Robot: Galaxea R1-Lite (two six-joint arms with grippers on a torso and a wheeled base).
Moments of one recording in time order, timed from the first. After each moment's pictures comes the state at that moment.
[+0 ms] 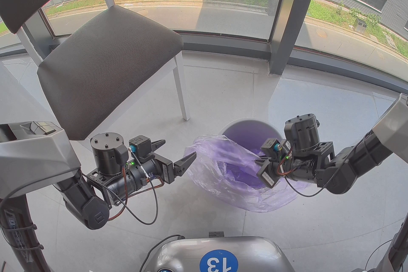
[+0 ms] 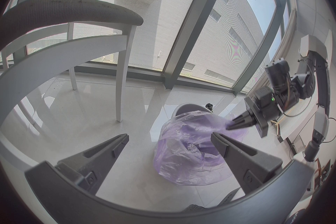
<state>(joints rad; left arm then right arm) -0.45 2.10 -0.57 -1.37 -0.21 -0.05 0.51 2.03 -0.92 -0.56 -0.07 -0.44</state>
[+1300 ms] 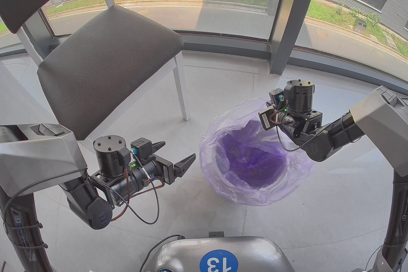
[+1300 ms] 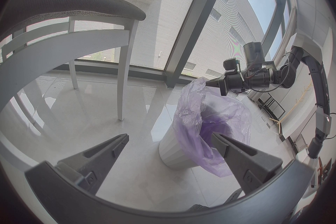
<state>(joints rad) -0.44 2.14 -0.59 -1.39 -0.21 -0.04 0.42 2.24 -1.30 -0.75 -0.32 -0.30</state>
